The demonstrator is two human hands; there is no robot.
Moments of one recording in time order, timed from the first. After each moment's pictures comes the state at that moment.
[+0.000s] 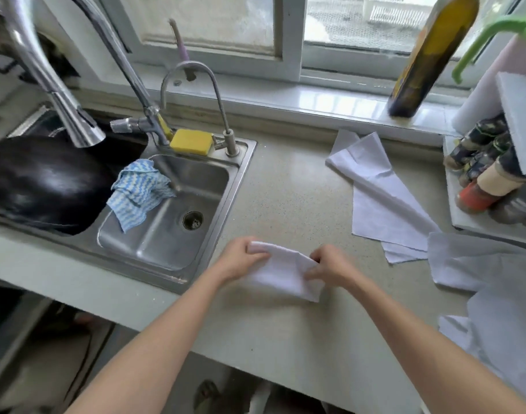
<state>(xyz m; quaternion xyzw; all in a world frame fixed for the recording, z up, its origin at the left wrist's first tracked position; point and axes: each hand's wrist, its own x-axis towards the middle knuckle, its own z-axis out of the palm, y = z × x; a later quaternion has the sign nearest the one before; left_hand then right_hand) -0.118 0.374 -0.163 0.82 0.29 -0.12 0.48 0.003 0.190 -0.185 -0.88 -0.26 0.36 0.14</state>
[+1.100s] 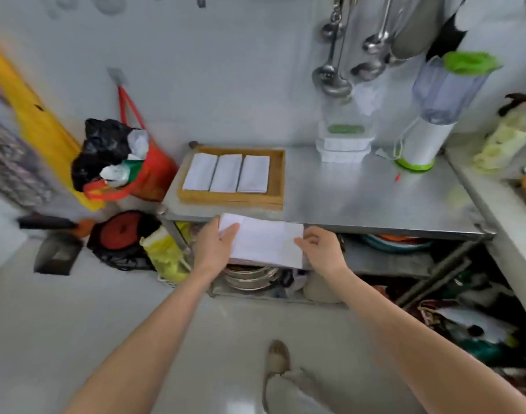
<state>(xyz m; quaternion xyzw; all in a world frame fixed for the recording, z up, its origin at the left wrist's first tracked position) -1.057 0.568 -0.112 0.43 0.79 0.41 0.18 -0.847 0.639 -0.117 -0.55 -0.61 0.50 0.28</state>
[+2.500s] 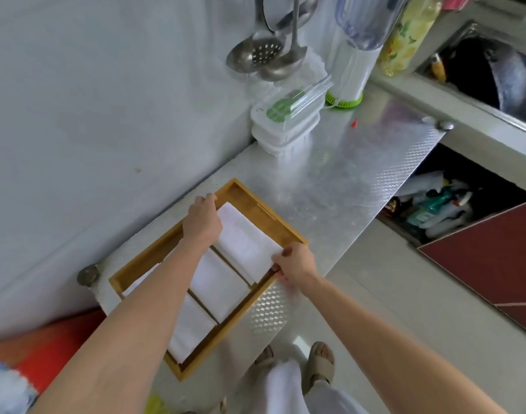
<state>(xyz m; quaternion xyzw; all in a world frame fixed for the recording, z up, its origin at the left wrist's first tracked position) -1.221 1.001 -0.178 0.80 0.57 0.00 0.19 -1.091 0.840 -0.186 -0.81 -0.18 0.47 0.29</state>
